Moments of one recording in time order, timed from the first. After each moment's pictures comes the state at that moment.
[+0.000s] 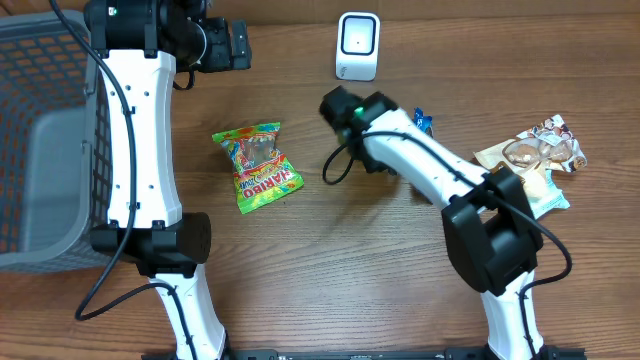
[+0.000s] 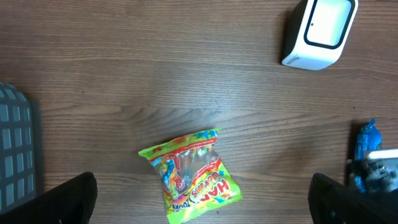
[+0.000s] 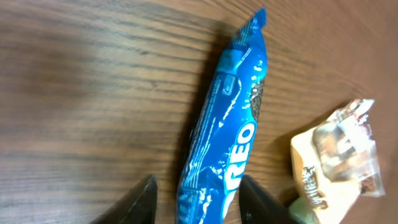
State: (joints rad) left arm -0.04 2.13 2.63 -1.57 0.07 -0.15; right arm 0.63 2.17 1.77 -1.18 0.61 0.32
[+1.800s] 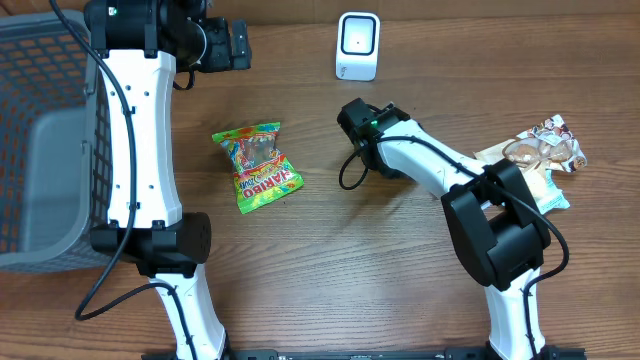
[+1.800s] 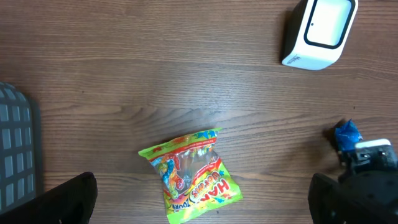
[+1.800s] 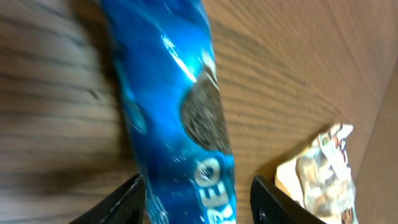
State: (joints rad) left arm -0.04 2.13 2.63 -1.57 0.07 -0.15; right arm 0.56 2.17 1.57 -0.93 0.71 0.11
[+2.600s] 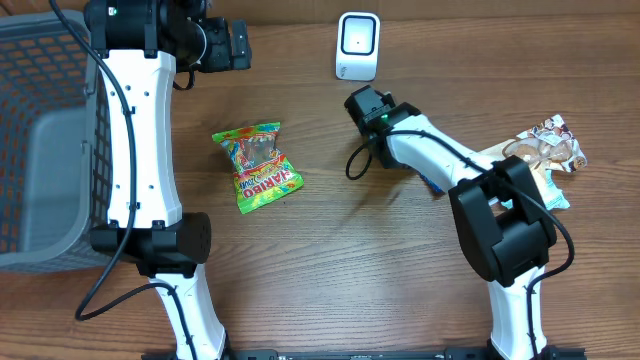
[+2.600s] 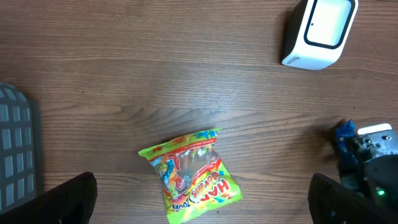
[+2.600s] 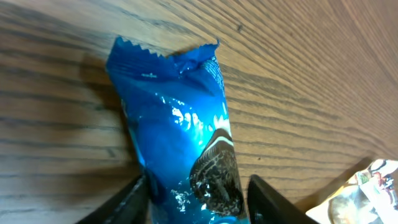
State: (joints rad) left arm -0.04 2.13 2.63 -1.57 0.07 -0.15; right arm 0.50 2.17 1.57 -0.79 0.57 0.03
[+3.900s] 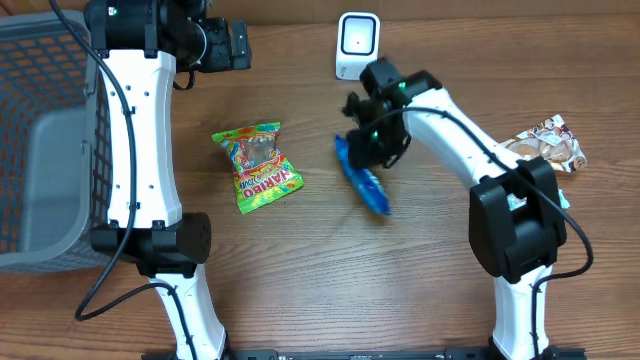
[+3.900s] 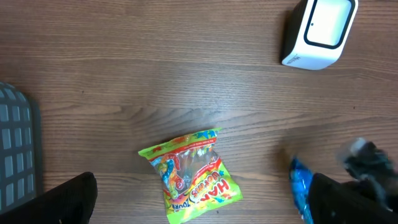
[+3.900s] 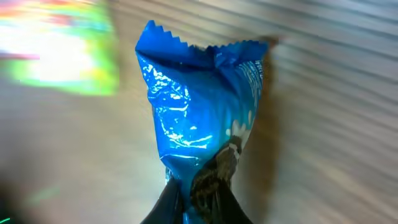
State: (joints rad) left arm -0.04 2.13 2.63 -1.57 0.07 -0.15; right arm 0.44 2.17 1.79 -1.07 -0.46 0.04
